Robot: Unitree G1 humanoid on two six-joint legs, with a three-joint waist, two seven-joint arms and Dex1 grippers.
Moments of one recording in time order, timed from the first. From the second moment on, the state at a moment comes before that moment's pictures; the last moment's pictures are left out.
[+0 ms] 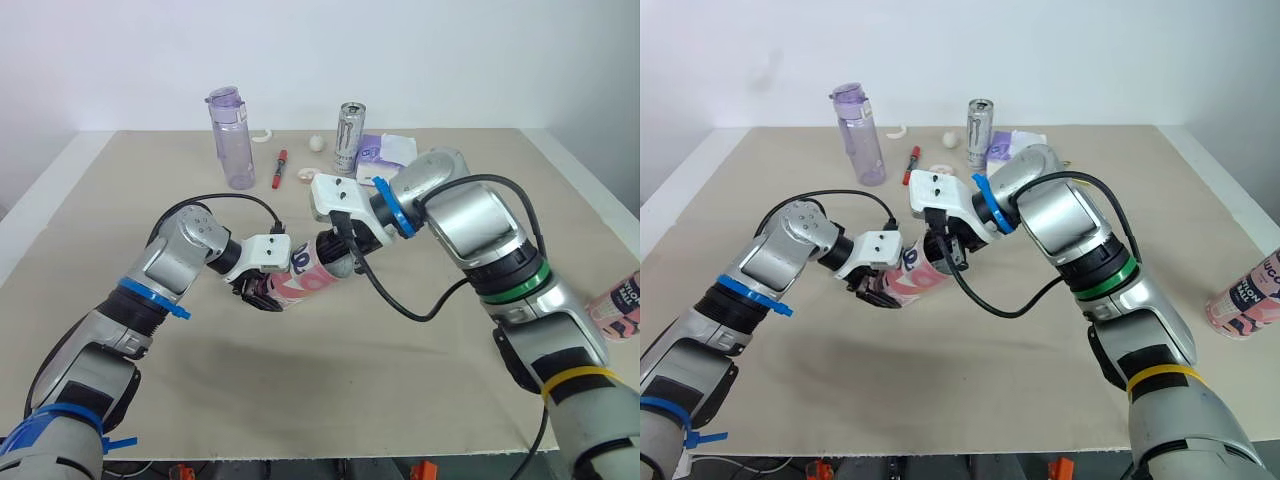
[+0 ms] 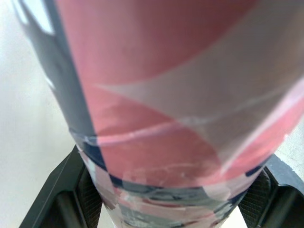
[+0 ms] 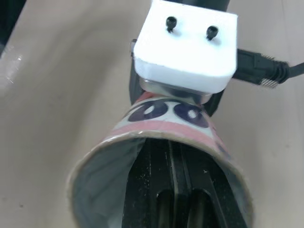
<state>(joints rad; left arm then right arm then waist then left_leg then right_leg) -0.86 0.59 -0.44 0.25 0.11 0.35 -1.45 -1.10 -0.53 0.47 0.04 0.10 0.73 1.44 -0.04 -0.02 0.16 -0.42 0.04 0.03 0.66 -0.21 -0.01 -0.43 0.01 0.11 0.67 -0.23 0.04</state>
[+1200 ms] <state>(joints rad) -0.84 0.58 -0.42 0.26 0.09 0.31 -1.43 -1.01 -0.71 0.29 -0.11 0.23 0.75 1.44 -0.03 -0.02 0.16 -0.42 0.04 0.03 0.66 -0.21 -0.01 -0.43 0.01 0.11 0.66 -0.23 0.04</state>
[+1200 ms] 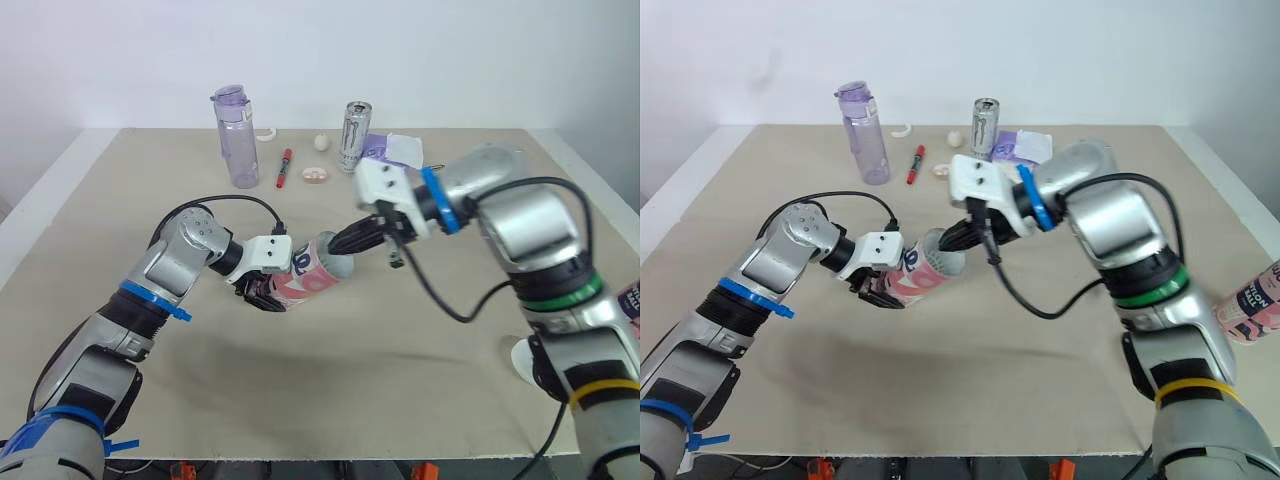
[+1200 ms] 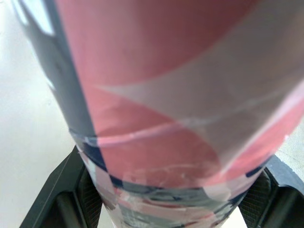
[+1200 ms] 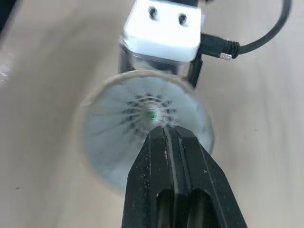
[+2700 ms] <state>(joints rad) -0.53 0.23 -0.34 0.35 -0.13 -0.07 -1.23 -0.24 -0.99 -0.25 -0.39 0.57 0.81 1.09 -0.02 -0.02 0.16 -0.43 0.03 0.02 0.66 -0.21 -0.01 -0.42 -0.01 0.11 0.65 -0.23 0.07</state>
